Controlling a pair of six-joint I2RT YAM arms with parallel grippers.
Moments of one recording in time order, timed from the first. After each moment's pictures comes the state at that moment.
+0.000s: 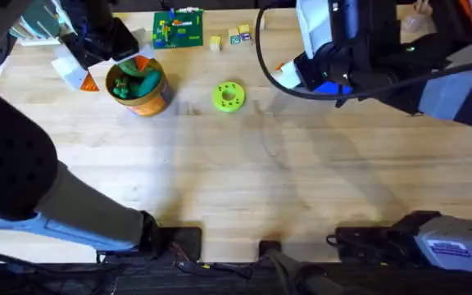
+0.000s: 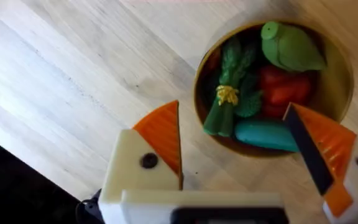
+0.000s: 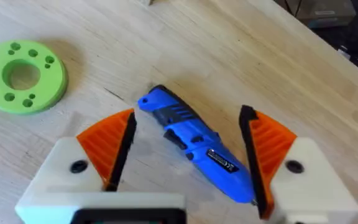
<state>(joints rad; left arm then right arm) 0.08 1.75 1.57 -1.25 -0.28 -0.63 0.48 1.42 0.92 -0.20 0.23 -0.22</state>
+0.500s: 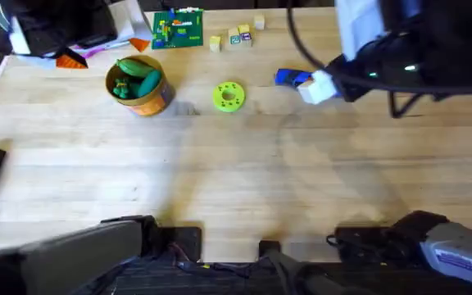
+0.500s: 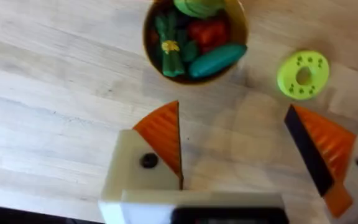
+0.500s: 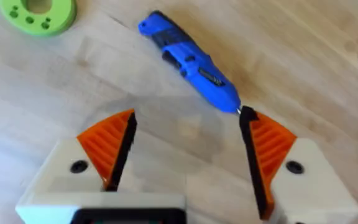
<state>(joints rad) 0.08 1.41 1.57 -1.32 -0.05 -0.29 0.48 1.22 1.08 -0.77 0.23 -0.14</state>
